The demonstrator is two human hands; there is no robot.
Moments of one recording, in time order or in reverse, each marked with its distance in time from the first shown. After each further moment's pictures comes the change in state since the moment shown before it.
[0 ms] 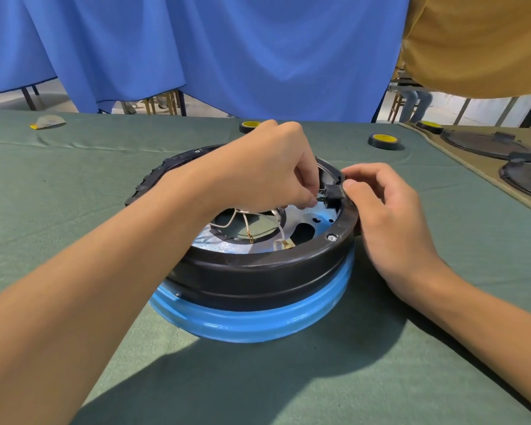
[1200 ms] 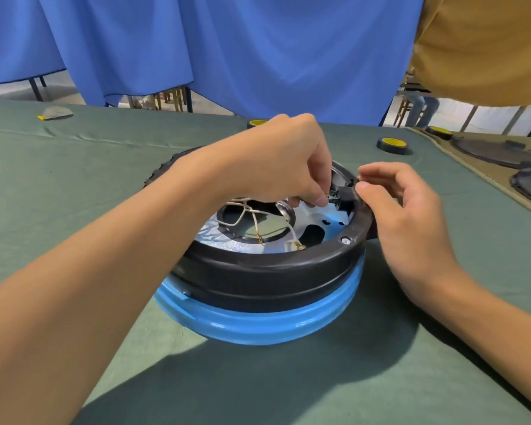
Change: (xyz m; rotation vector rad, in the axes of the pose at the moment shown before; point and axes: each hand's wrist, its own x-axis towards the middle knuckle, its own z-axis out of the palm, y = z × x) left_hand 0.003 -0.002 -0.005 -0.082 -0.048 -0.067; right_hand 0.000 -0.003 -0.002 0.044 0.021 -0.007
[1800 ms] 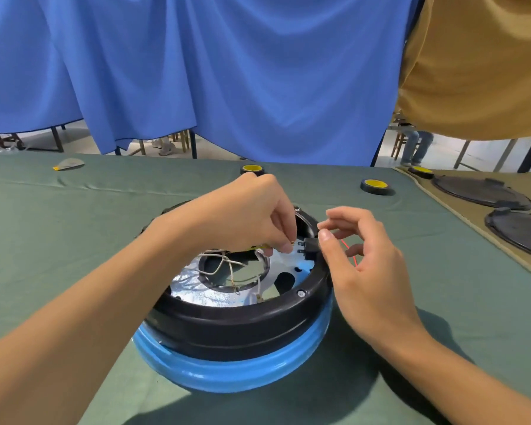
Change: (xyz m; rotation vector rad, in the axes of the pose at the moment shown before) left_hand 0.001 0.007 -0.009 0.008 -0.026 -0.073; right_hand -0.005 -0.005 -0.007 -0.089 -0.010 -0.204
